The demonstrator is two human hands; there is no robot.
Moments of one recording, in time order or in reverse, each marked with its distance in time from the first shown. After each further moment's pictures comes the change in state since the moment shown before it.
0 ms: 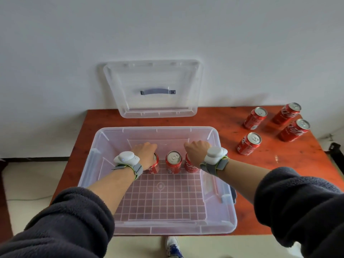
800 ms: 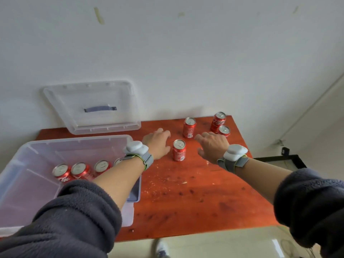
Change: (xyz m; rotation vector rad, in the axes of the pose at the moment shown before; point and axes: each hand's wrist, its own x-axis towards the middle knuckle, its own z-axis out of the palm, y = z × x) left_hand 0.023 0.311 -0.099 -0.161 0.259 0.138; right_hand -0.183 0.287 -0.002 0.025 0.219 0.111
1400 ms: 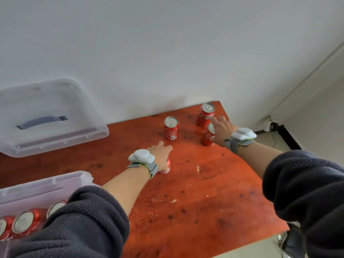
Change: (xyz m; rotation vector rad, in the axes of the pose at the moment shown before) left_hand 0.152 0.021 0.103 0.123 -0.523 0.150; right_hand 0.094 0.151 0.110 0.163 -0.276 0.528
